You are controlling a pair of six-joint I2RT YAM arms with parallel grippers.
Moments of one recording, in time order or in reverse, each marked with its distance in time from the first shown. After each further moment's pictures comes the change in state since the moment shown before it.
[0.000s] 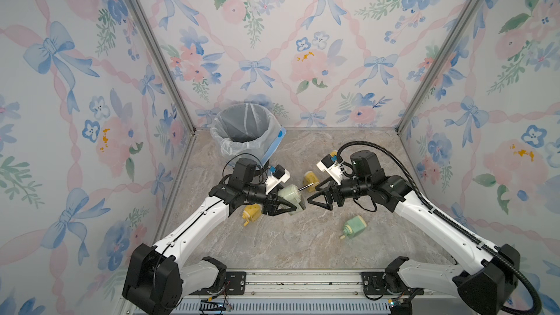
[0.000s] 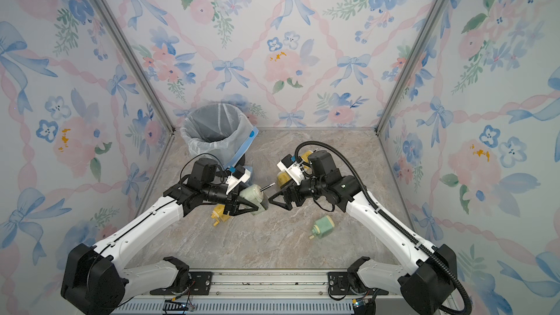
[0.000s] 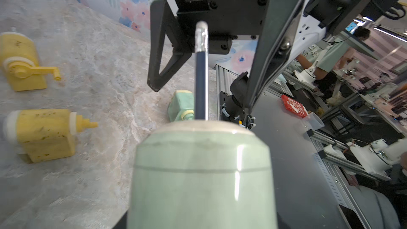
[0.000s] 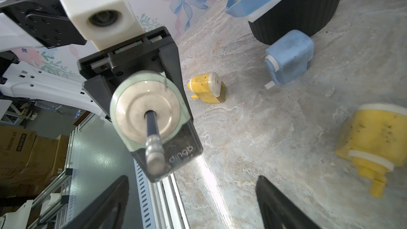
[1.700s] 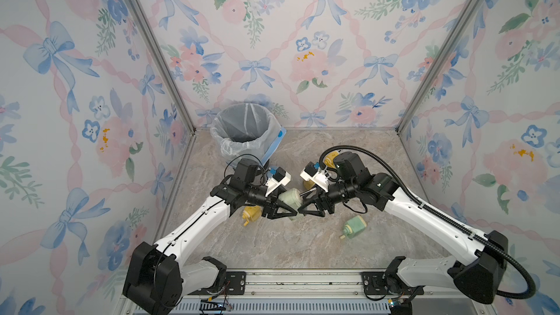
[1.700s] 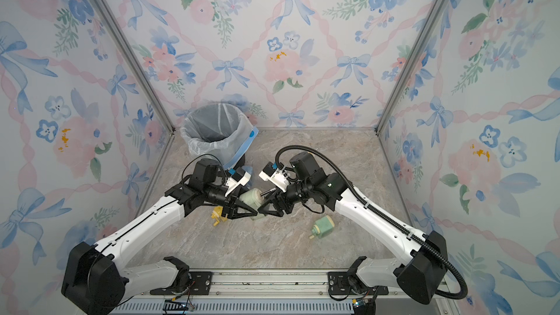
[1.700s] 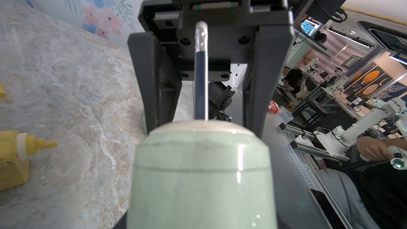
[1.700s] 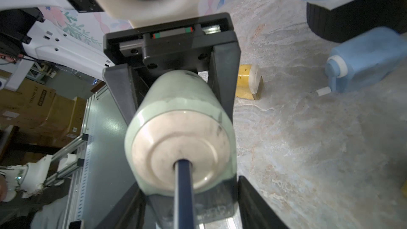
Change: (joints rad) left arm -0.014 0.002 -0.001 -0.004 0.115 0.014; right arm 0.139 0.092 0.084 -0.048 -0.015 -0.067
